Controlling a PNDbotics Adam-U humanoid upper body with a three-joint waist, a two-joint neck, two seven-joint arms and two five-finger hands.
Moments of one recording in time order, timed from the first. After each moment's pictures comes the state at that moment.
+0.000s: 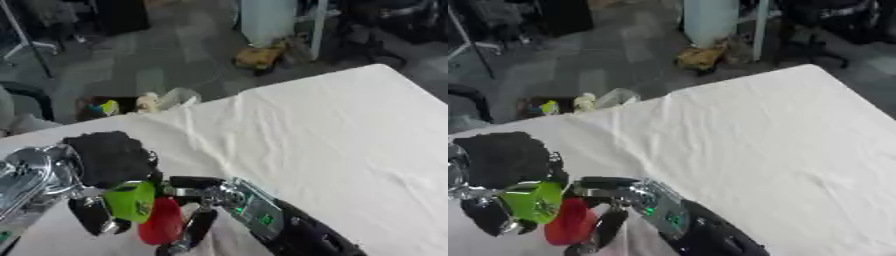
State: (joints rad) left arm -1.00 0.44 -0.71 -1.62 -0.99 -0.31 -0.79; right arm -0.69 -0.23 0.49 -1.24 0.28 -0.35 0.51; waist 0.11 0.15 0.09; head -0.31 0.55
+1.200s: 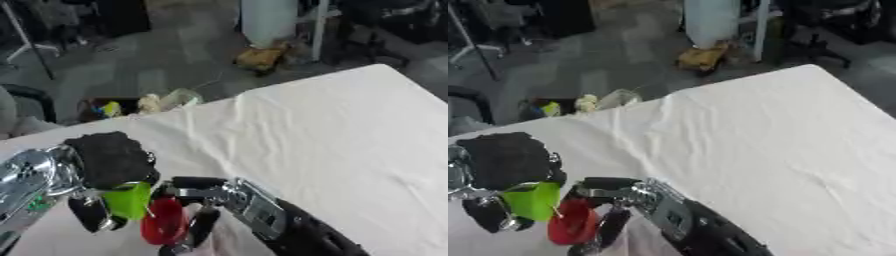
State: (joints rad) left arm -1.00 0.44 -0.71 -1.60 -1.05 -0.34 -0.76; right arm -0.69 -0.23 0.49 -1.24 0.28 -0.35 0.51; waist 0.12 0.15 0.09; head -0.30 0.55
